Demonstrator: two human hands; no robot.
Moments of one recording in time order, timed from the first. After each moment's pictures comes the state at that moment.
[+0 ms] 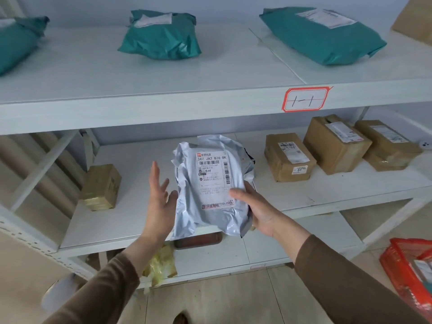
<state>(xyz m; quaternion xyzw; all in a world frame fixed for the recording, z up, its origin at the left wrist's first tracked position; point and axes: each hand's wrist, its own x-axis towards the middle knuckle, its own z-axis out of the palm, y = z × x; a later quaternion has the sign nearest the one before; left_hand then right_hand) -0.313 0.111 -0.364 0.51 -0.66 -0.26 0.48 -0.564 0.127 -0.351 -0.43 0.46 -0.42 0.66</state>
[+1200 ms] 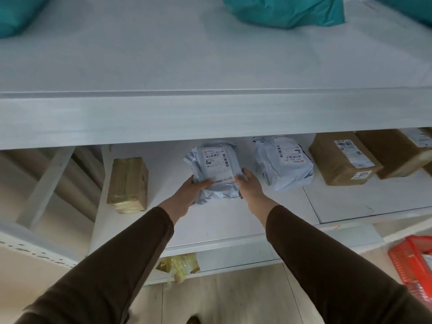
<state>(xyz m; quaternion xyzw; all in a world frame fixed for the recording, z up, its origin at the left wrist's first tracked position) -0.209 -0.068 -0.436 0.53 -0.41 -0.68 0.29 -0.402 -0.057 -0.441 -0.41 0.73 -0.36 0.40</state>
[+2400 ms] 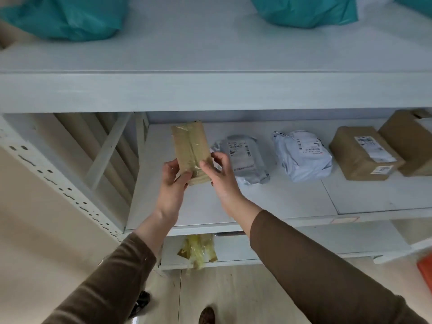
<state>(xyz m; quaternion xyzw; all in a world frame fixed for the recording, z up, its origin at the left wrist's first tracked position) -0.128 0.050 -0.372 0.50 -0.40 -0.52 0.57 -0.261 0.029 -0.369 -0.45 0.50 -0.52 0.53</state>
